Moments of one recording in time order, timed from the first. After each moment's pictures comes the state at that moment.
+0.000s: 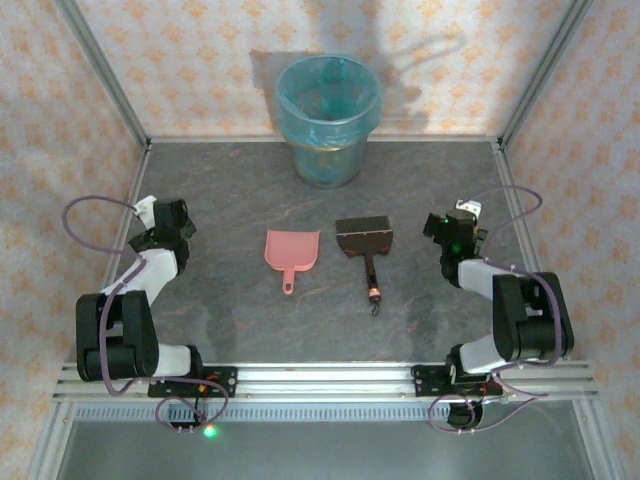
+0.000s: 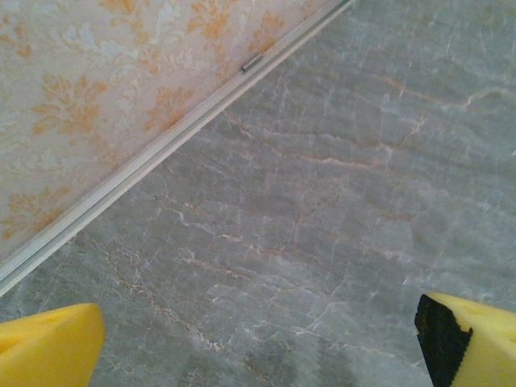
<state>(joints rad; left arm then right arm) 0.16 1.37 0.66 -0.02 -0.53 -0.39 0.04 1.46 0.53 0.37 0.31 0.22</state>
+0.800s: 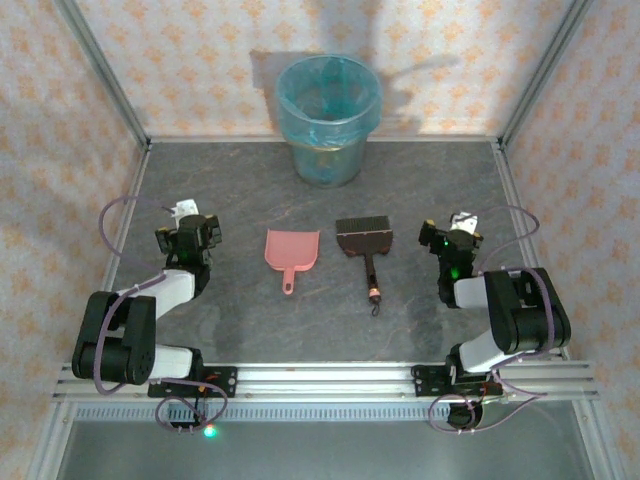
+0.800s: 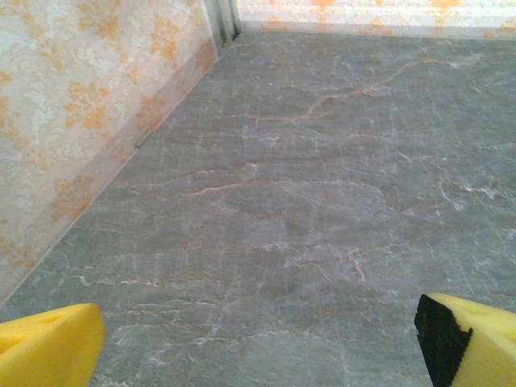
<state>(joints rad) -0.03 1.35 0.46 0.41 -0.55 -0.10 0.06 1.50 0.31 0.82 0.27 0.18</state>
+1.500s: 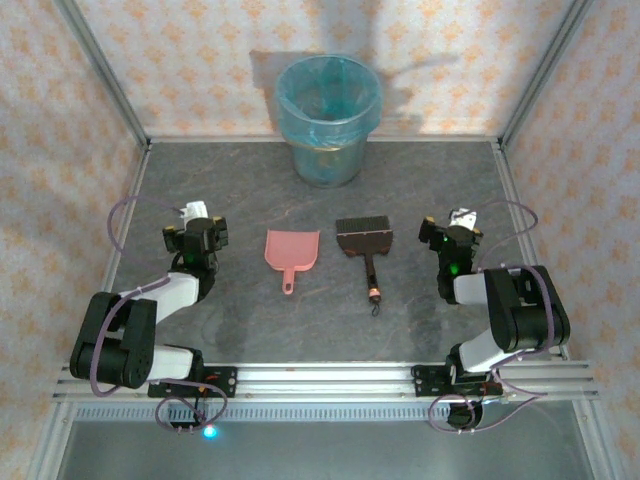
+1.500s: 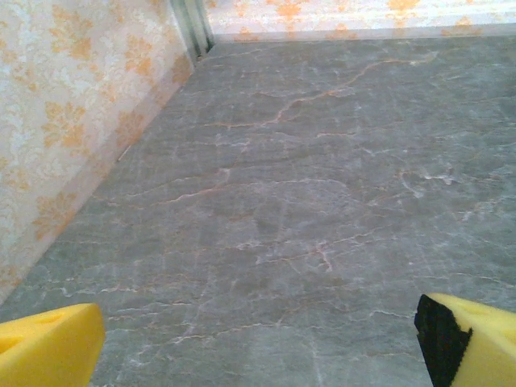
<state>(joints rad) -0.10 1.34 0.44 0.44 -0.55 -0.06 0.06 1.51 0.35 0.79 0.27 0.16</state>
